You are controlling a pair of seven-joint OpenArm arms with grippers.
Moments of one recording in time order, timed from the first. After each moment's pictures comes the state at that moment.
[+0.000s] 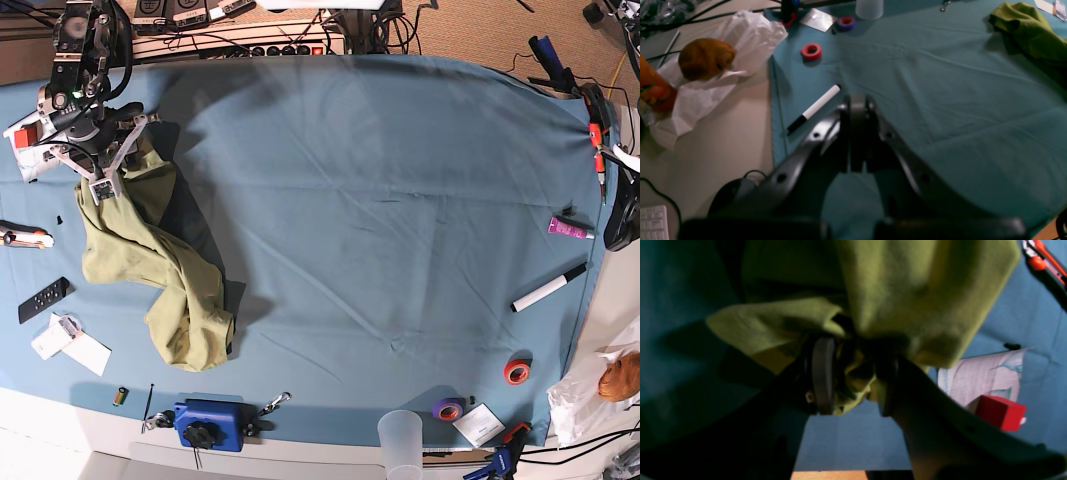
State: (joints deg) left arm 15.1 -24.0 -49.6 117.9 -61.8 -39.6 60.7; right arm -20.0 24.3 19.7 112.8 11.7 22.0 -63.7
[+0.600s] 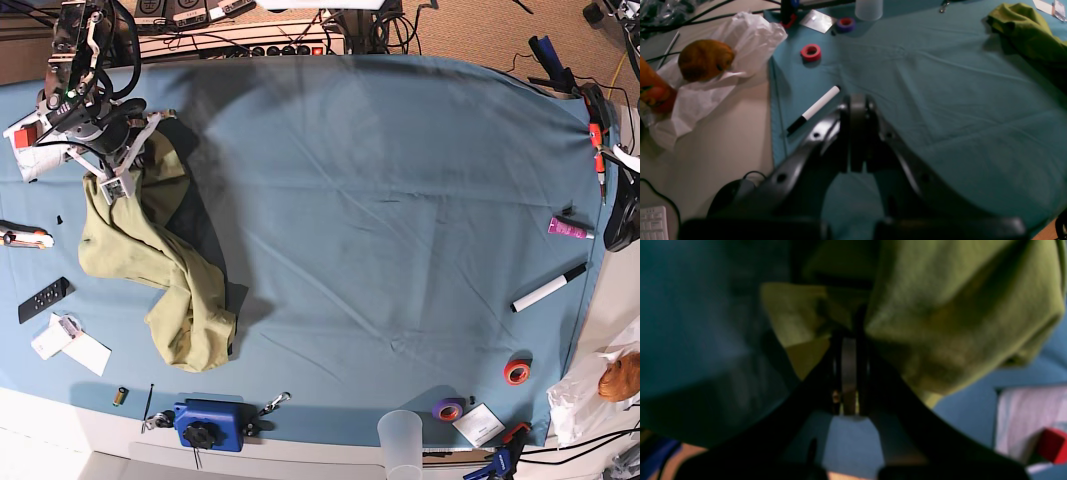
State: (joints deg) left arm 15.0 -24.0 -49.6 117.9 -62.0 -39.6 60.7; right arm -20.0 24.3 19.7 112.8 23.5 25.2 -66.2
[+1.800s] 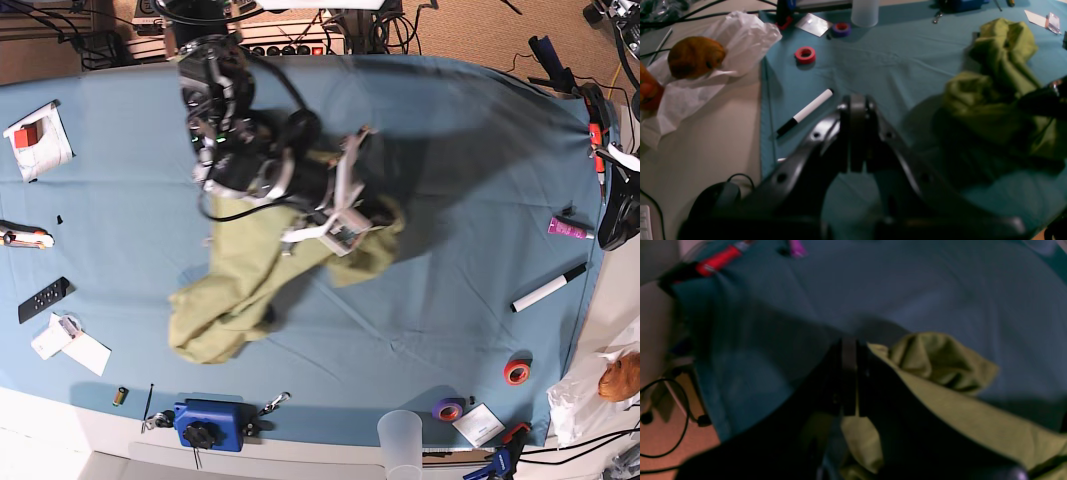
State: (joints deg) left arm 14.9 -21.5 -49.6 117.9 -62.7 -39.6 60.3; right arm 1.3 2.4 -20.1 112.7 21.8 35.7 -57.1
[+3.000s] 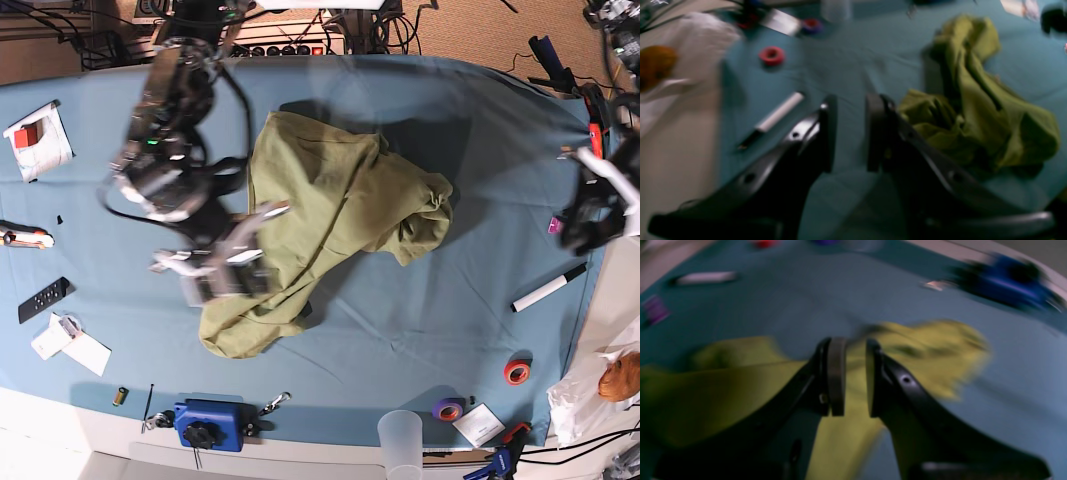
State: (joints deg) left arm 14.8 -21.7 -35.9 116.8 -54.7 -39.4 53.2; right arm 2.1 -1.2 10.0 120.6 14.6 30.9 -59.8
